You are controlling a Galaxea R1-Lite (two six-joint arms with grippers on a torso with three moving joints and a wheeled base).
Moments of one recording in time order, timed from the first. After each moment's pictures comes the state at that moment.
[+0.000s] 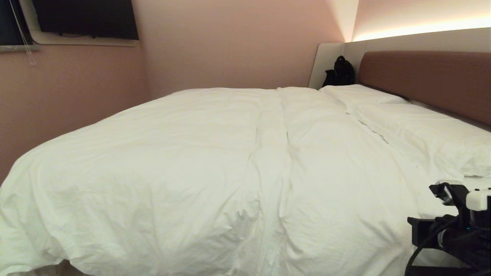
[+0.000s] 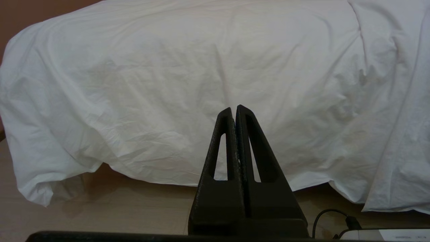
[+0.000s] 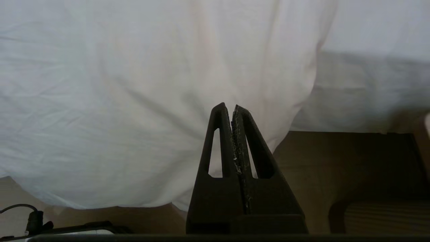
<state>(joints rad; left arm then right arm) 0.01 0.00 0.00 0.03 -0.02 0.08 0.02 1.52 -0.22 -0.75 -0.13 0.06</state>
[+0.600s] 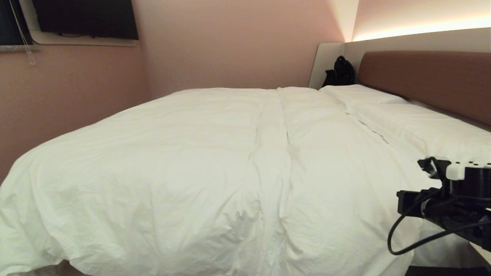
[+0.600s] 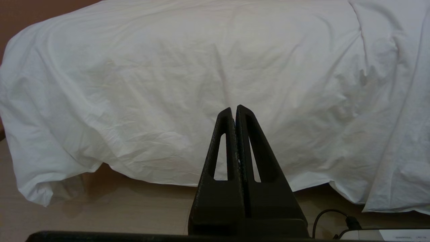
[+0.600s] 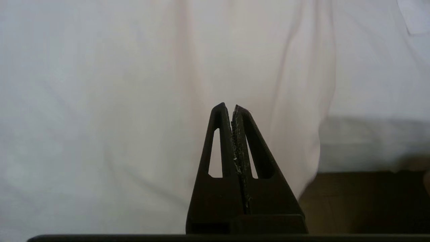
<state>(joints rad) 0.01 0.00 0.00 0.03 -0.02 0.08 -0.01 1.68 -0.44 -0.76 -0.13 0.09</state>
